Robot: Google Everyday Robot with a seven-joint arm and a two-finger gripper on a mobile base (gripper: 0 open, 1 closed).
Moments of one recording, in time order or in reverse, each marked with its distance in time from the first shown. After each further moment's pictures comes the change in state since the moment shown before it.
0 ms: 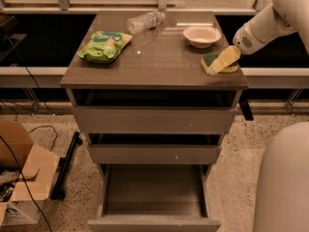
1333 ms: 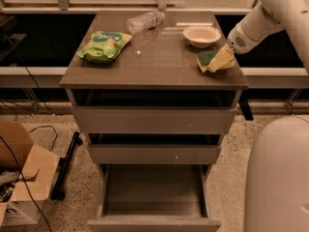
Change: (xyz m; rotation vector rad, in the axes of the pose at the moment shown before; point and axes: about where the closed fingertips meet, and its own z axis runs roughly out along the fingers) arm -0.002 0.000 0.011 0.010 0.076 -0.039
